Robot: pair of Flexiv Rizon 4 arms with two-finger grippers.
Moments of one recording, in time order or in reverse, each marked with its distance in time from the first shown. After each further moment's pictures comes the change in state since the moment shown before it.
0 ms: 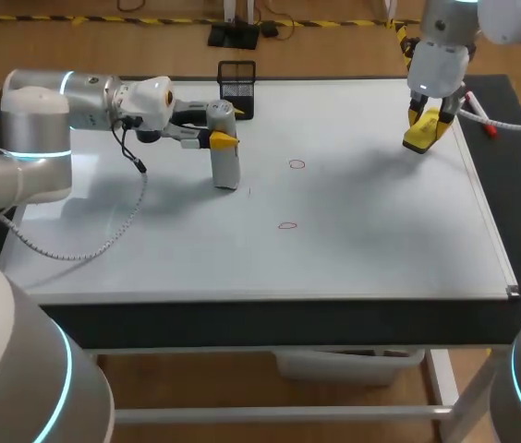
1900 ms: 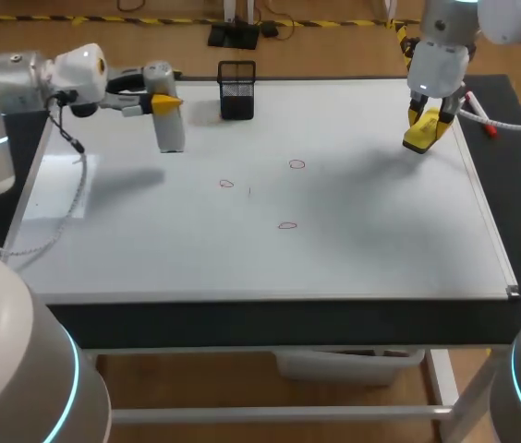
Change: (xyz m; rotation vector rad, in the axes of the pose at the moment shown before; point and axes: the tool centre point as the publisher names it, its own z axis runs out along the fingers) left arm -0.019 -0.068 -0.113 -0.004 -0.228 0.089; right arm 0.000 0.000 0.000 0.000 0.000 0.000
